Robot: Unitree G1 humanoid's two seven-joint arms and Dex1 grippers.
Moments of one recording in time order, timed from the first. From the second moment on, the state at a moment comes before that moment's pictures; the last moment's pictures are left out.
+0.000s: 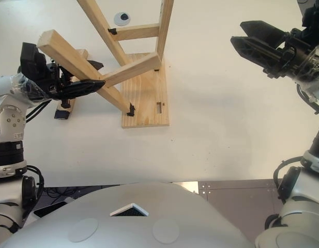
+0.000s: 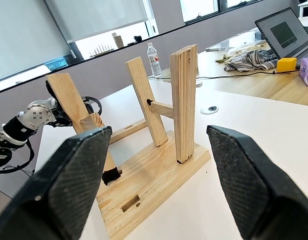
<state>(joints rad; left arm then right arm) -0.18 0.66 0.09 -0.05 -0.69 0.40 -1.30 -0.28 -0.79 -0.33 -0.06 0.87 0.79 1.05</state>
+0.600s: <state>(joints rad) -0.18 0.70 0.11 -0.02 -0.69 0.43 -1.32 -0.21 -0.76 -0.32 -0.12 0.89 0.79 1.04</state>
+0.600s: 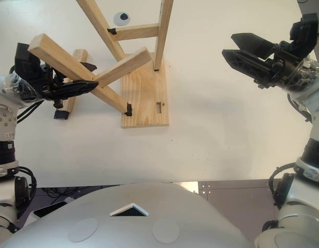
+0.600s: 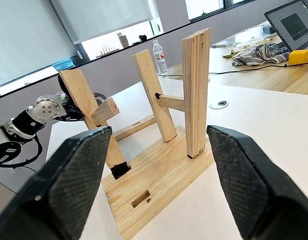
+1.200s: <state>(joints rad) -0.32 0.76 -0.07 0.06 -0.55 0.26 -1.41 -0.13 -0.71 -0.32 -0.19 0.90 0.78 0.98</state>
